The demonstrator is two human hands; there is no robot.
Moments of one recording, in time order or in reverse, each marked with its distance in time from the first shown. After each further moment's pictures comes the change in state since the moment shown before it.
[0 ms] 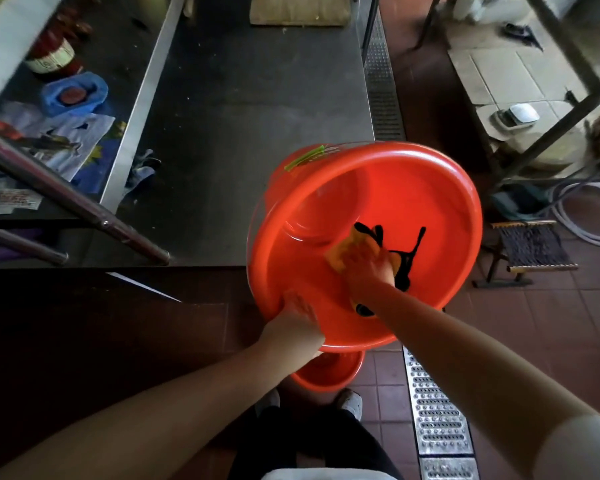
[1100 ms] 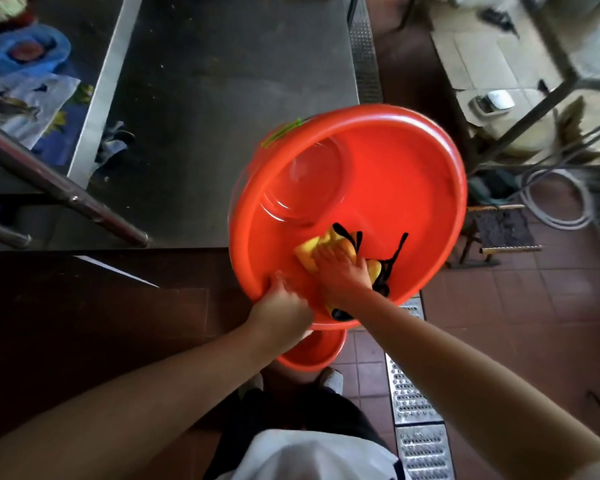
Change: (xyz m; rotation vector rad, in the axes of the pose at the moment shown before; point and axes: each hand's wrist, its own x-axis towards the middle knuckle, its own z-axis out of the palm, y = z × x) left_hand -0.004 0.004 0.004 -0.202 0.025 -0.165; right_hand -0.060 -0.043 -0.008 0.052 -0.061 -0.075
